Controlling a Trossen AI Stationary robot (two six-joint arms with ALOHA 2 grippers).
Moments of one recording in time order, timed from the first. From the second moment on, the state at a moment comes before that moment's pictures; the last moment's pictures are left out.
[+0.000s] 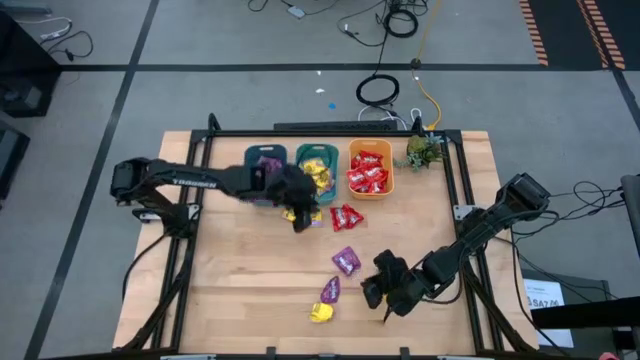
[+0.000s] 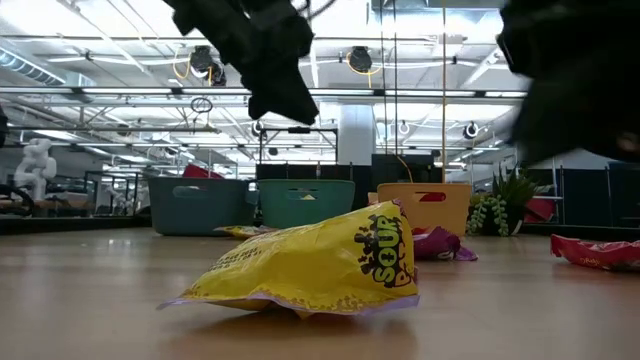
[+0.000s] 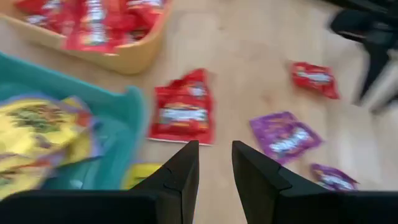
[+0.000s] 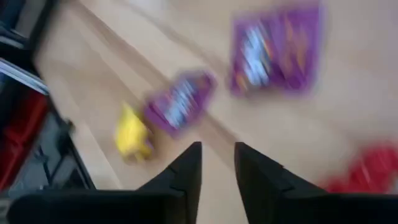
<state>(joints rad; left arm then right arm) 0.10 1.55 1.10 -0.33 0.10 -0.22 0.68 1.61 0.88 -0.20 0.50 1.55</state>
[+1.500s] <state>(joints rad) -0.47 1.35 0.87 -0.25 -0.27 -0.45 0.59 1.50 0.88 -0.41 0.21 1.54</state>
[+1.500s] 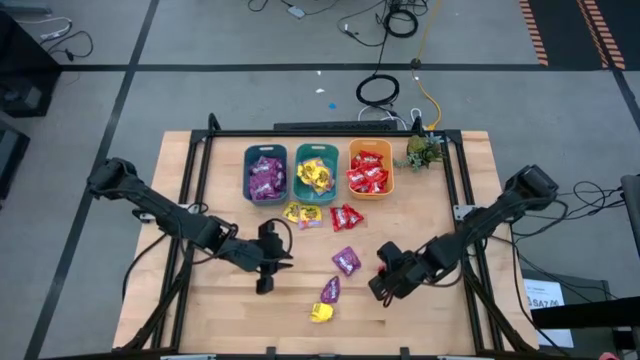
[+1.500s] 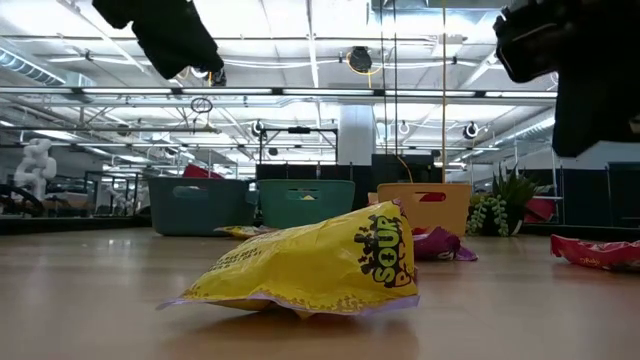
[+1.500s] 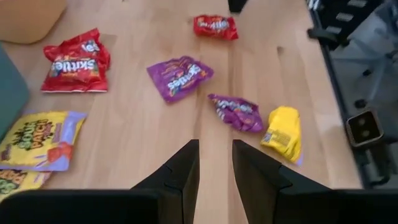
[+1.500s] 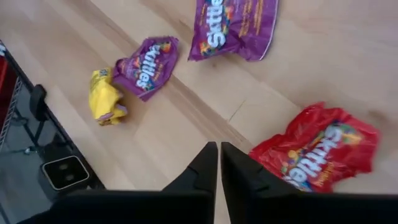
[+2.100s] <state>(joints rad) -0.33 1.03 0.80 -0.46 -0.16 -0.21 0.62 1.42 0.88 -0.66 0.18 1.95</state>
